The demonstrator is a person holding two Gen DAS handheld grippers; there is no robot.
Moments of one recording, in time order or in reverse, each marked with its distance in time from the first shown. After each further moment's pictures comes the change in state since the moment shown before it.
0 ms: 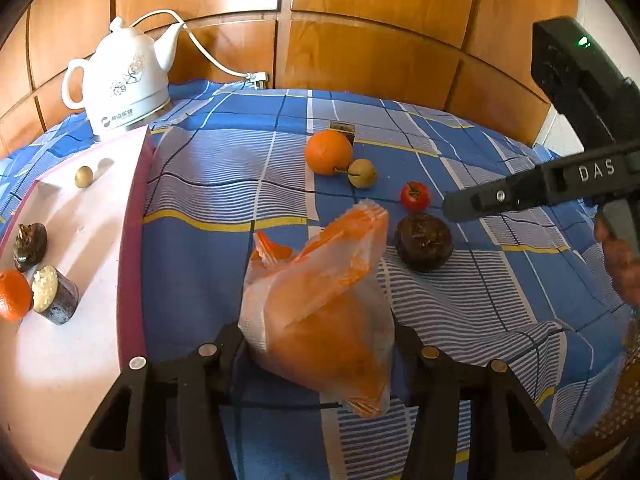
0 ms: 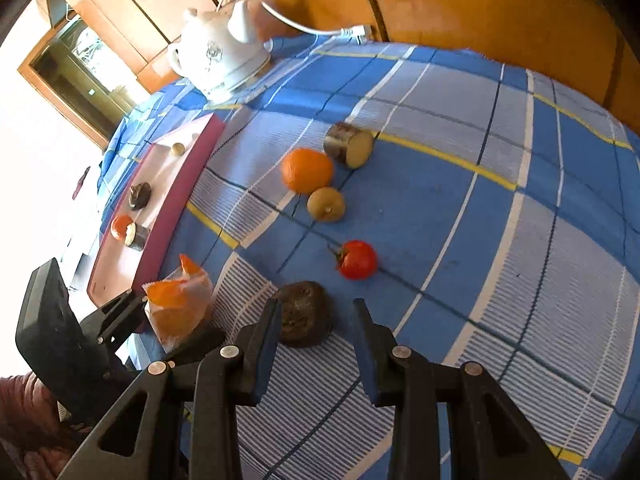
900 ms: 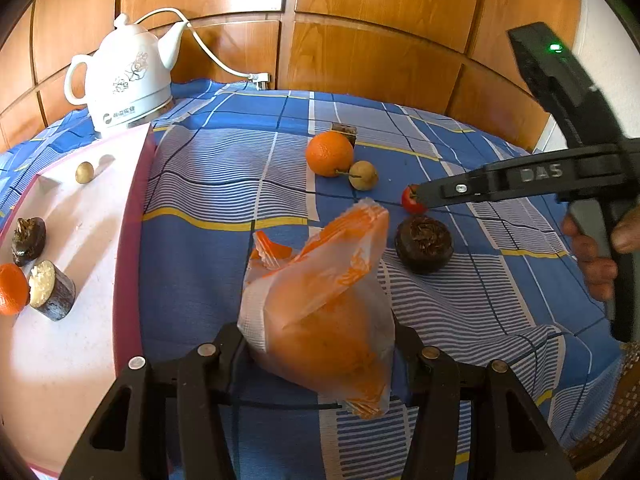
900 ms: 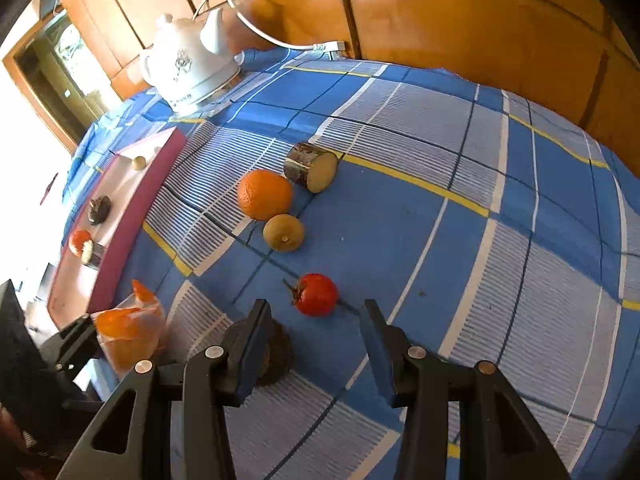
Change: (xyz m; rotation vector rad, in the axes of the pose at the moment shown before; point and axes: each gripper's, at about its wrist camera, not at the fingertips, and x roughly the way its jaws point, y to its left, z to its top) left arm -0.001 0.000 -0.001 -0.017 -0.009 -0.008; right arm 0.013 -0.005 0.012 -0.024 -0.074 -0.163
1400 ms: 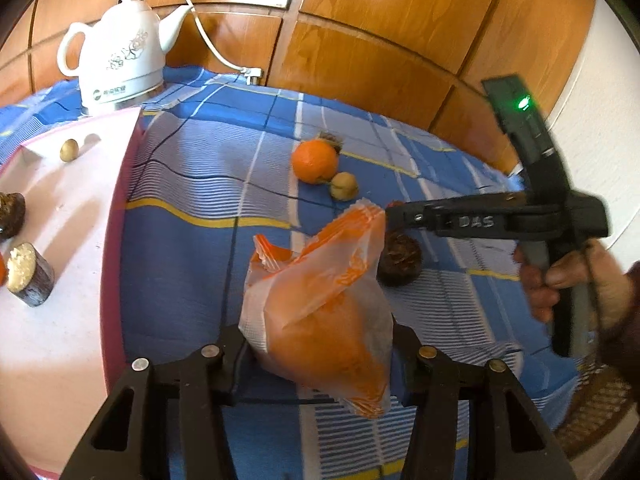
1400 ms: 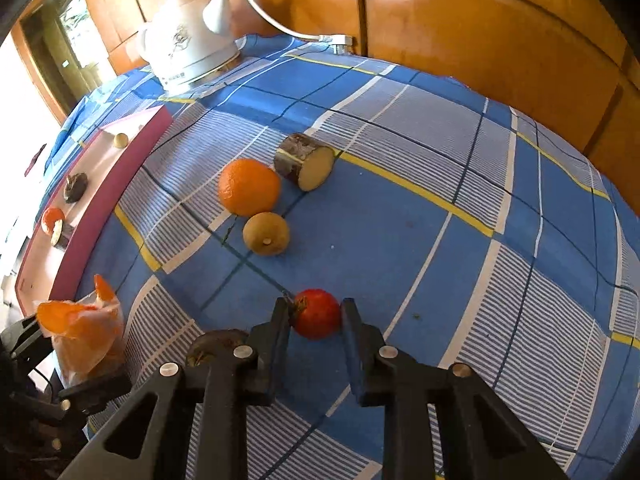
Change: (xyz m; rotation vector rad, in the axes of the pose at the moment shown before) left arm -0.010 0.009 0.007 -0.103 0.004 -0.156; right arm 0.017 0.001 0.003 -0.071 0.010 -0.078
